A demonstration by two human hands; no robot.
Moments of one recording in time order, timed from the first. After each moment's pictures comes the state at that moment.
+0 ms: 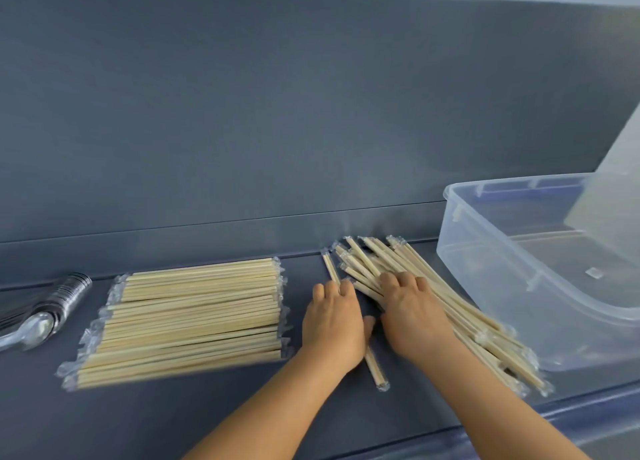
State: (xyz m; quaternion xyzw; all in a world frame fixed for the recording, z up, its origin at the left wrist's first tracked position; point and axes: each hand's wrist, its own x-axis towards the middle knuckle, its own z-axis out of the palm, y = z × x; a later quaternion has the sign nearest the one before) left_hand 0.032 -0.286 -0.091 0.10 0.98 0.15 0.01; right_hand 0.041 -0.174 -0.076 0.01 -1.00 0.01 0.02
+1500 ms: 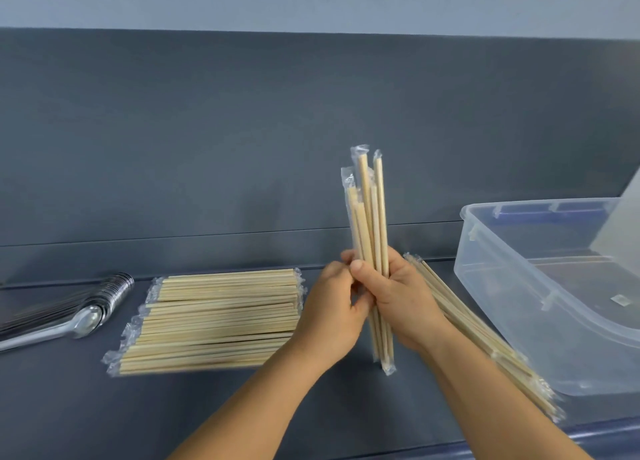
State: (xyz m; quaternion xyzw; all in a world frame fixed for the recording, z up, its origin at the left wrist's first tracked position) left_hand 0.045 -0.322 -0.052 0.17 0.87 0.44 -0.15; right_hand 0.041 -0.213 -0.035 0.13 -0.67 0.73 0.03
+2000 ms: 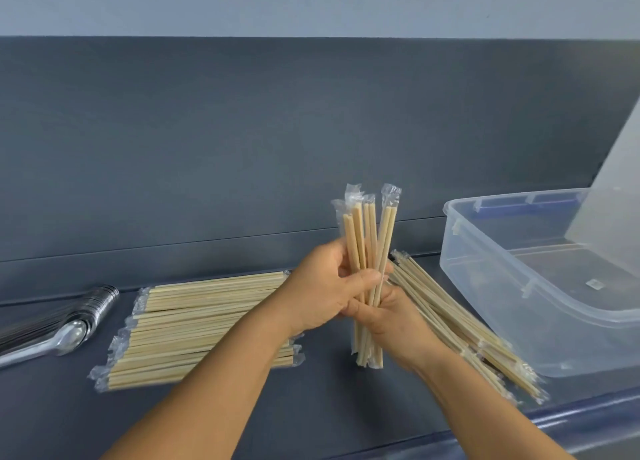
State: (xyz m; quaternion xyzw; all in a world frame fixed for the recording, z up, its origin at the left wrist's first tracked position) left_hand 0.050 -0.336 0.003 0.26 0.75 0.60 0.07; right_hand 0.051 -0.204 -0.065 0.16 -0.67 0.72 0.00
